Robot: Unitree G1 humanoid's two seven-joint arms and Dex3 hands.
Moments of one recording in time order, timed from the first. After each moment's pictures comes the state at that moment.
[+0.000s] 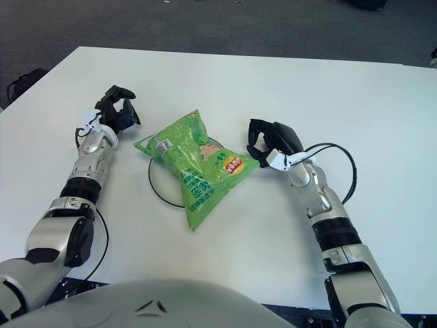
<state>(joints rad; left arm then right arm) -0.58 0.15 0.16 0.76 -0.17 -0.26 -0.09 -0.23 -0.52 0.18 0.28 -0.41 -0.21 -0.02</state>
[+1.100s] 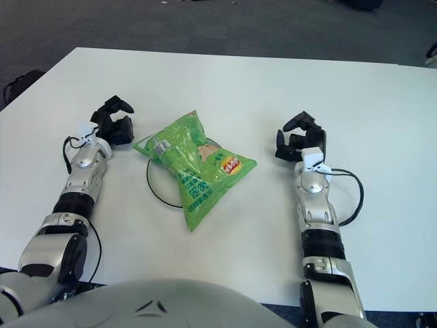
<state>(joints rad) -0.46 0.17 0.15 0.70 -0.12 -0.36 -0.17 -0.17 -0.24 -0.18 0.26 0.00 -0.10 -0.24</state>
